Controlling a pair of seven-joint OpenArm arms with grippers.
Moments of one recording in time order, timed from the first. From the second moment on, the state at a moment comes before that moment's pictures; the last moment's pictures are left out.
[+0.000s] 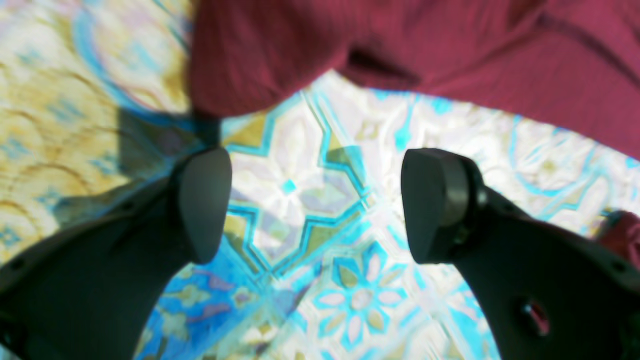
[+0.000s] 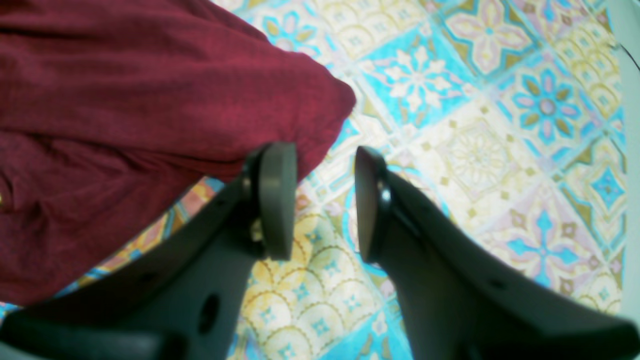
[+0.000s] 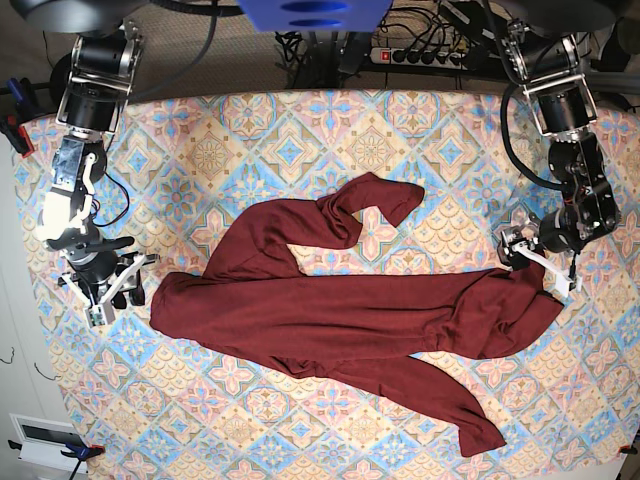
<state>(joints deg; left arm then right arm) -10.5 -22.2 -19.9 72.5 -30.9 -9.6 61.7 10.7 20.9 14.9 81.0 15.6 29.7 -41.2</state>
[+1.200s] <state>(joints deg) -10.1 -17.7 -20.0 90.8 -15.4 -18.6 69.1 15.0 20.8 8.7 71.6 15.6 29.5 -41.0</state>
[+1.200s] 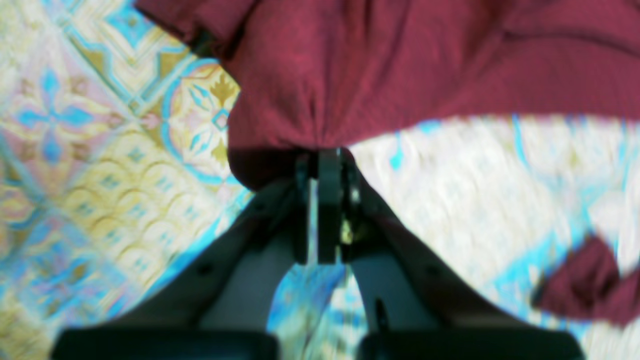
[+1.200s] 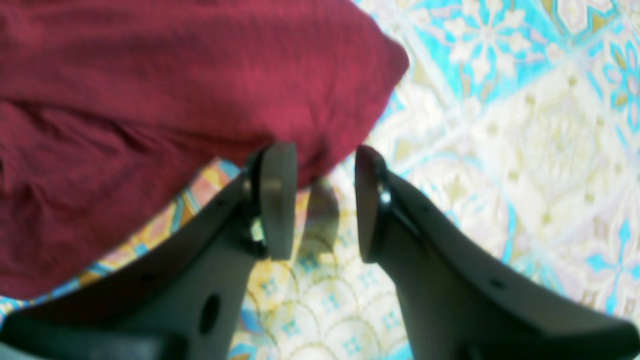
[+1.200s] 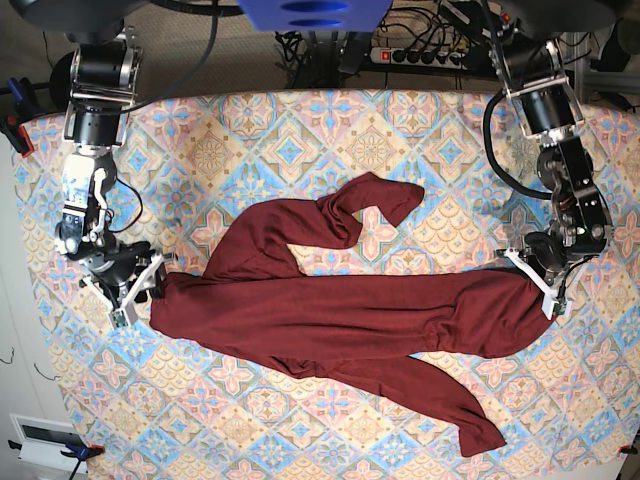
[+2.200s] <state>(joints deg) 28.0 -48.7 -26.1 100.6 -39.9 -24.9 71.1 15.1 20.7 4.4 71.6 15.8 29.9 -41.0</state>
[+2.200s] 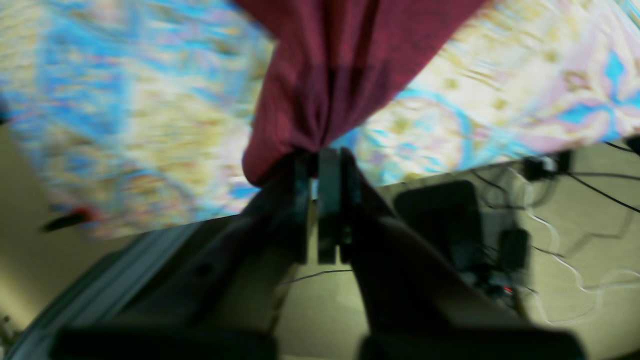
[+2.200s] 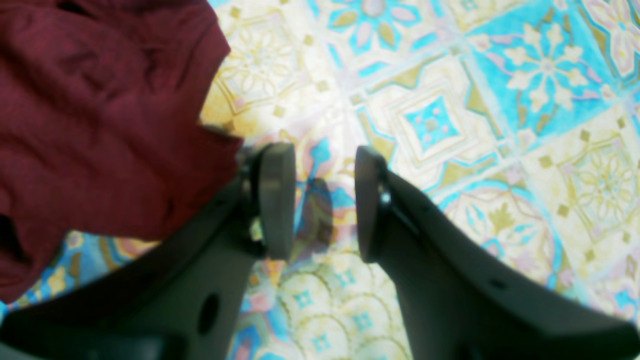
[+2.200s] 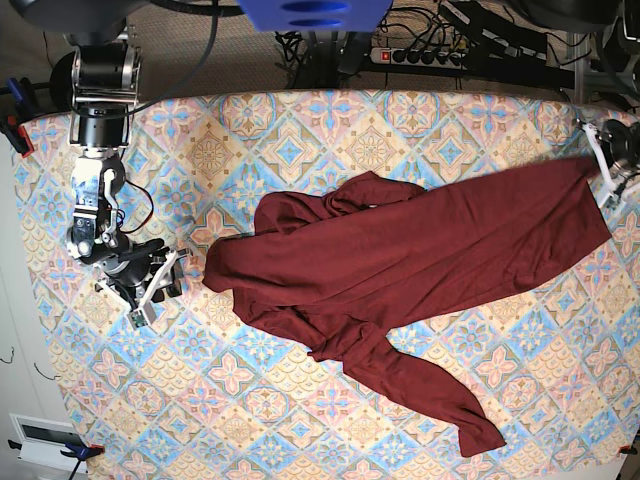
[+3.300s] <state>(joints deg) -20.0 -22.4 -8.6 60.4 -6.5 -15.9 48.8 14.9 21.2 -6.0 78.4 15.8 29.7 -41.3</state>
